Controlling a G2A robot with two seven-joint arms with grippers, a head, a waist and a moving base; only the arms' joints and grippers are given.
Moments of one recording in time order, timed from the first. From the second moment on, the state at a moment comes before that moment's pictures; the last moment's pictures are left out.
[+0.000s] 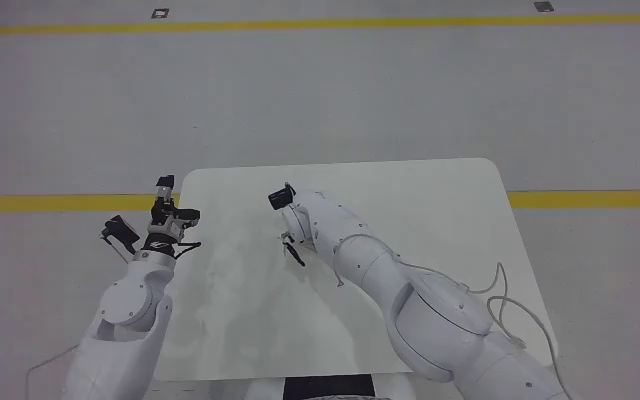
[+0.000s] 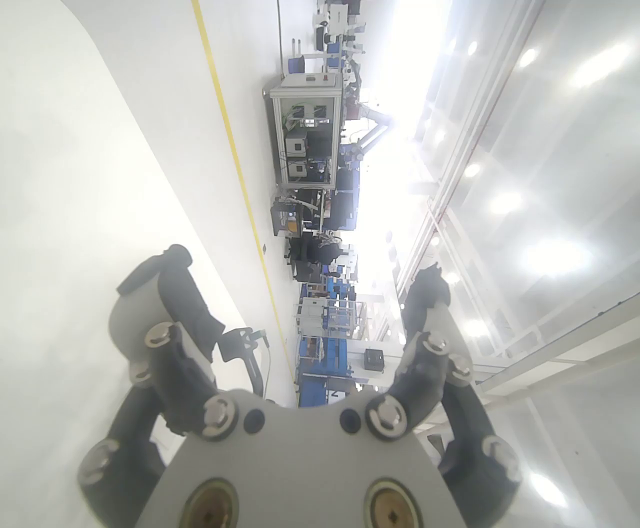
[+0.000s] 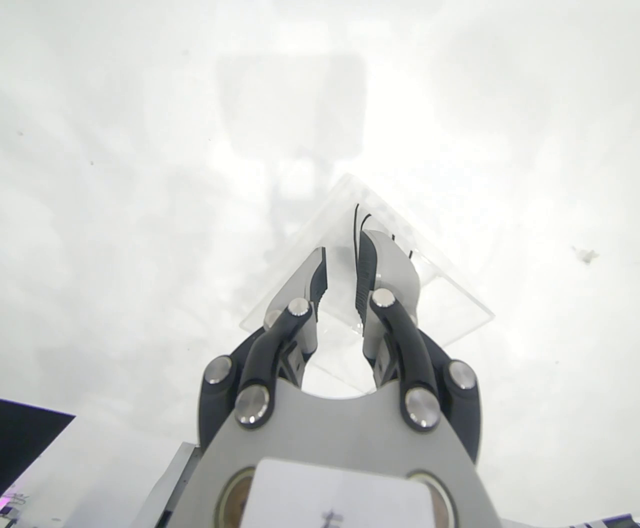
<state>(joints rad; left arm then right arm) 1.73 -1.15 -1.60 -1.80 -0.42 0.00 0.00 -0.58 -1.89 0.47 -0.39 -0.82 0.21 0.96</state>
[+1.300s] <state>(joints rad) 1.73 -1.15 -1.60 -1.80 -0.42 0.00 0.00 -0.57 -1.92 0.51 -0.35 -0.89 0.19 0.97</state>
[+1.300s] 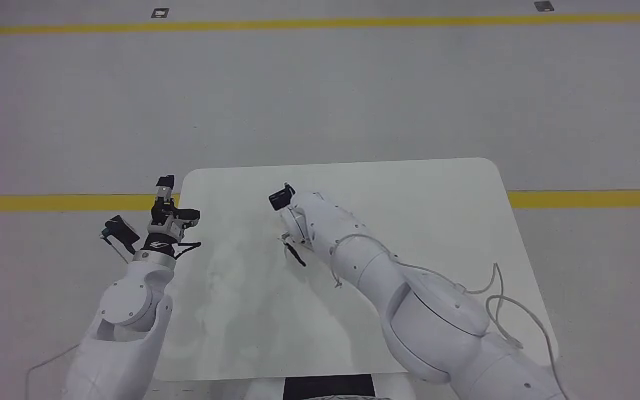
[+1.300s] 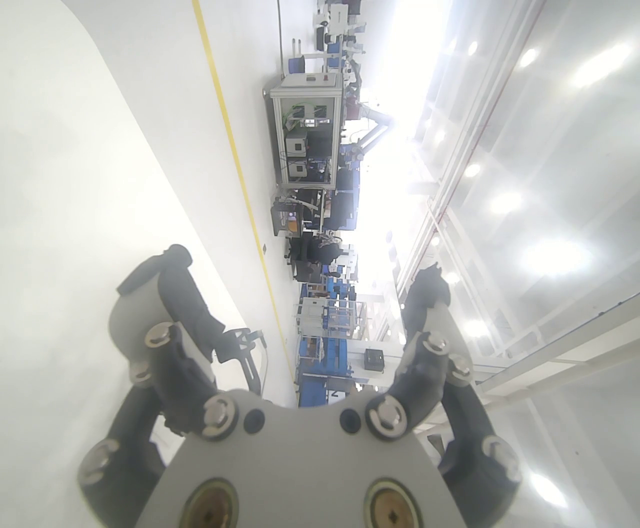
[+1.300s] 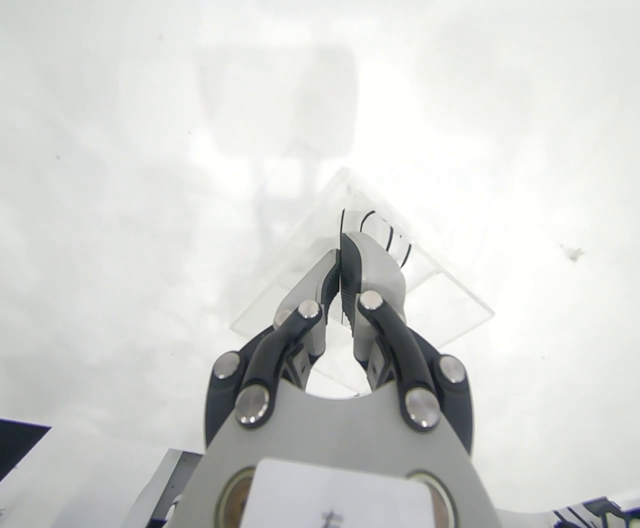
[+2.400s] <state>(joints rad) 1.73 -1.15 -1.60 -1.80 -0.42 0.00 0.00 -0.65 -1.71 0.80 -0.70 -0.79 -0.02 1.15</state>
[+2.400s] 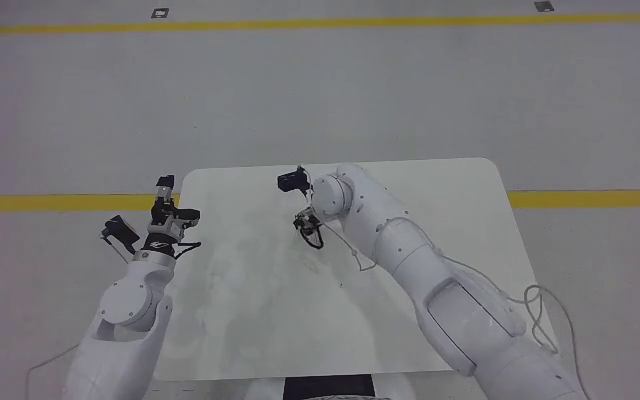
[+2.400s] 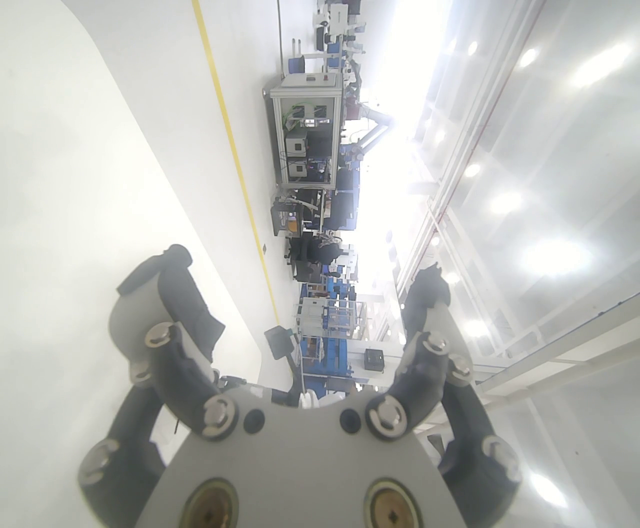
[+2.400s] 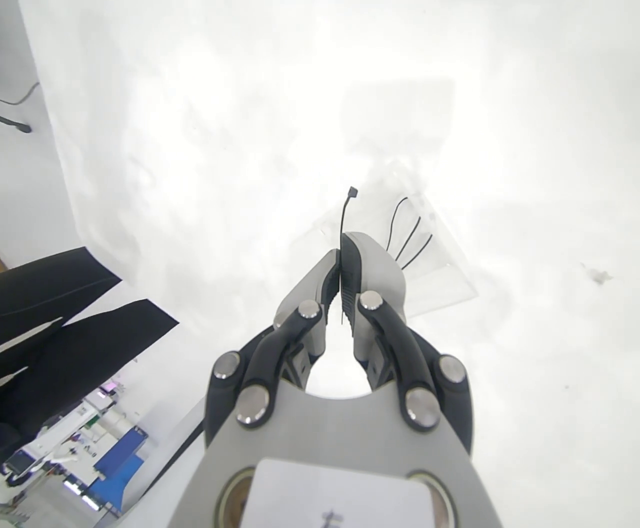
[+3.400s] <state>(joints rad) 1.73 -1.15 -1.60 -1.80 -0.42 0.00 0.00 -0.87 -1.63 1.09 -0.93 -0.33 -0.05 1.06</state>
